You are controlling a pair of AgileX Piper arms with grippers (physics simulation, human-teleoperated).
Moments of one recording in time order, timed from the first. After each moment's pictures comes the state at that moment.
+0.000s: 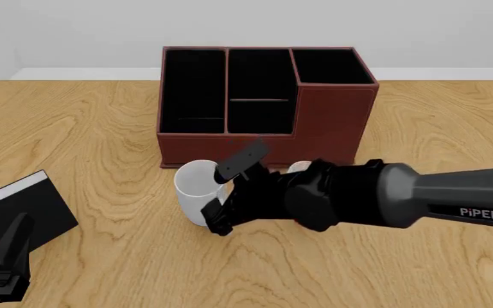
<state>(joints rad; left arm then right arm) 0.00 0.00 0.00 0.00 0.00 0.84 1.72 -0.99 0.10 0.07</state>
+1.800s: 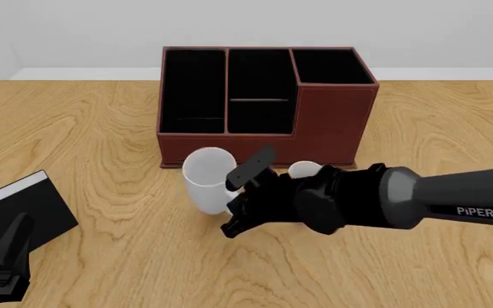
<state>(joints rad) 0.00 0.00 0.00 0.00 0.00 0.80 1.73 -0.93 0.06 -0.03</state>
